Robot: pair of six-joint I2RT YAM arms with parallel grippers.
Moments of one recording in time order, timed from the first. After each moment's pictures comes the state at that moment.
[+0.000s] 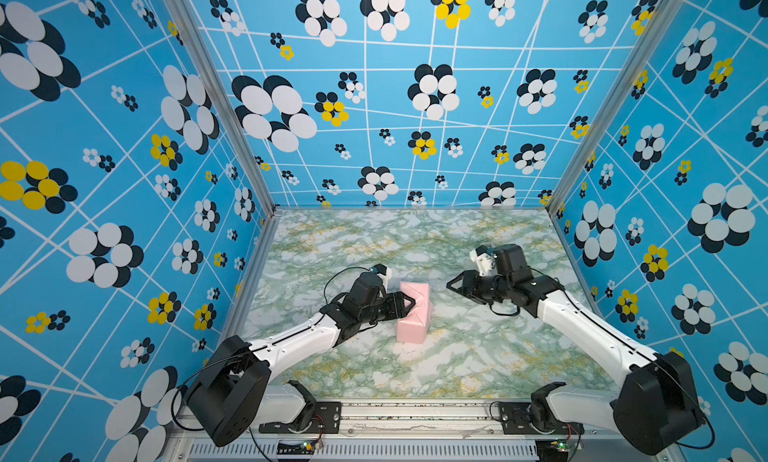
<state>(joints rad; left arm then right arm) -0.67 1.32 0.64 0.05 0.29 -0.79 0.29 1.25 0.91 -0.48 -0.51 0.58</state>
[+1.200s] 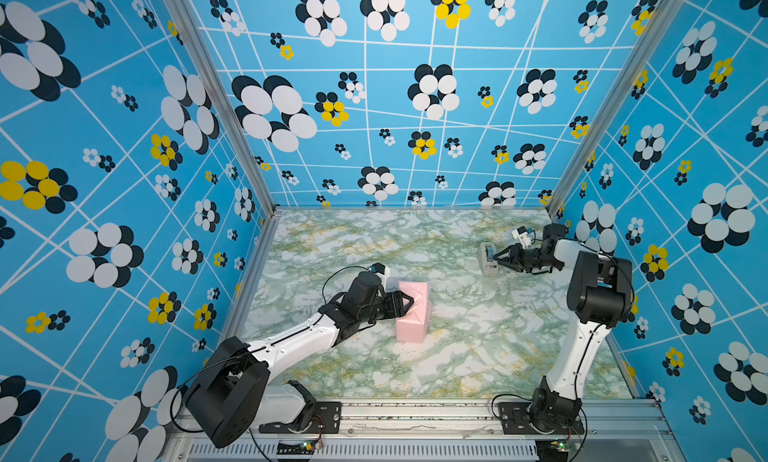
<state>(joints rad) -0.65 1.31 0.64 0.04 0.28 -0.77 -0.25 2.14 1.47 -0.60 -0.87 -0.01</state>
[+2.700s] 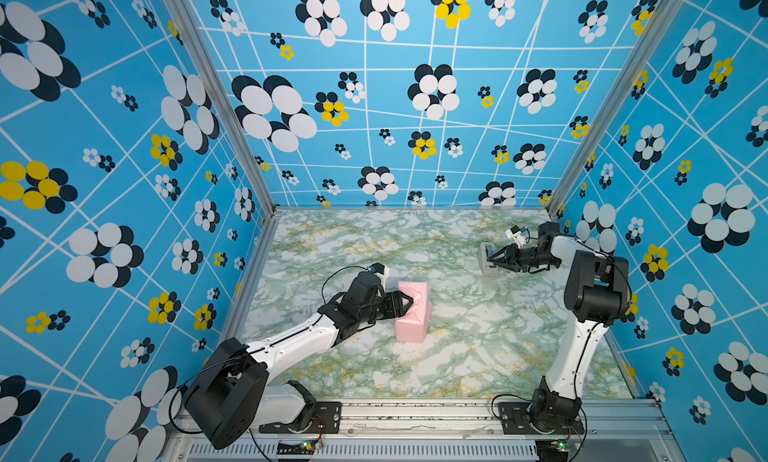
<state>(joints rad) -0.65 1.30 0.64 0.03 0.27 -0.77 -0.22 2.17 1.54 -0.75 -0.90 -0.13</state>
